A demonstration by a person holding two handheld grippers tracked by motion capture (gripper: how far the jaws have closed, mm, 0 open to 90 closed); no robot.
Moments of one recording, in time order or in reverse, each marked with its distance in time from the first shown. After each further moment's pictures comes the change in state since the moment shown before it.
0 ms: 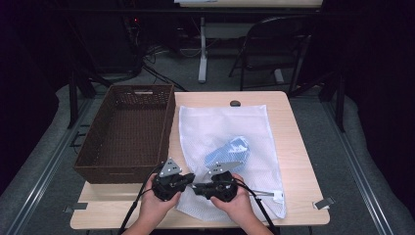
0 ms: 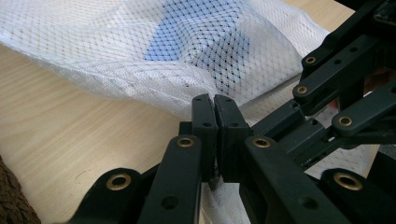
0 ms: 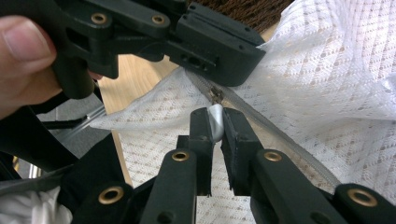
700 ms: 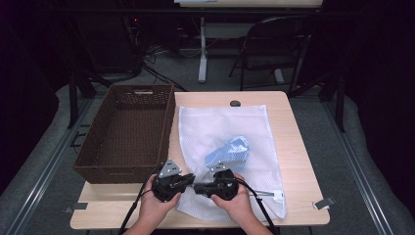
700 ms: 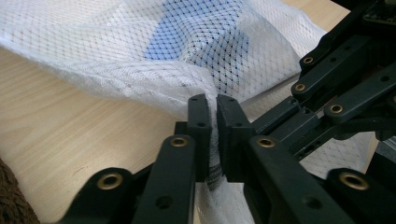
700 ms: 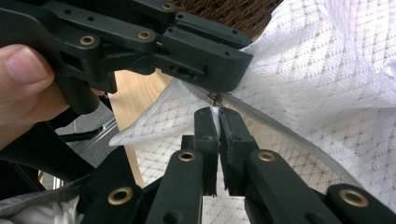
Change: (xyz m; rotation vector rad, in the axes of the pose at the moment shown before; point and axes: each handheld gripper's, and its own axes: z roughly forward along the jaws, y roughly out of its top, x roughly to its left) left arm -0.001 -0.002 -0.001 -0.005 0.000 -0.018; right arm -0.005 -0.001 -0.001 -0.012 0.034 0.091
